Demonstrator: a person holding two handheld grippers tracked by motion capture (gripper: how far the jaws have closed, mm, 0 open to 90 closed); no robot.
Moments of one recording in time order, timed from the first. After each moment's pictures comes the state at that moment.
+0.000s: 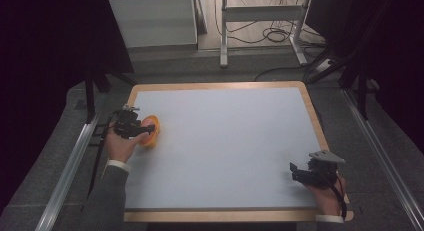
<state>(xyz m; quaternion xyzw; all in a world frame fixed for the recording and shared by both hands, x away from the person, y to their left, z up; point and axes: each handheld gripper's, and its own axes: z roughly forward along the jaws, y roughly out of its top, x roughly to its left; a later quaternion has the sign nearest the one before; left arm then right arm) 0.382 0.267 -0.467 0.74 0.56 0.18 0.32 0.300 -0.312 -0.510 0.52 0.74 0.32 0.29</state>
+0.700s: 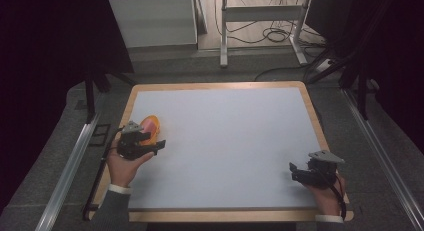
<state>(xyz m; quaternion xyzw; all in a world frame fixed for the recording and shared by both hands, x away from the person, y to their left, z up) 0.318 0.239 -0.474 0.76 0.48 0.16 0.41 0.300 -0.311 -0.511 0.52 0.74 0.32 0.29</state>
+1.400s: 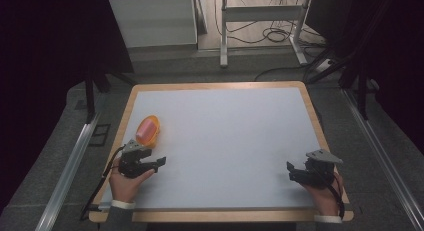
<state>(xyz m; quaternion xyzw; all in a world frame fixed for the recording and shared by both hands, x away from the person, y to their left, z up) 0.290 0.242 -0.519 0.75 0.50 0.14 0.41 0.296 -0.301 -0.502 0.50 0.75 0.33 0.30</state>
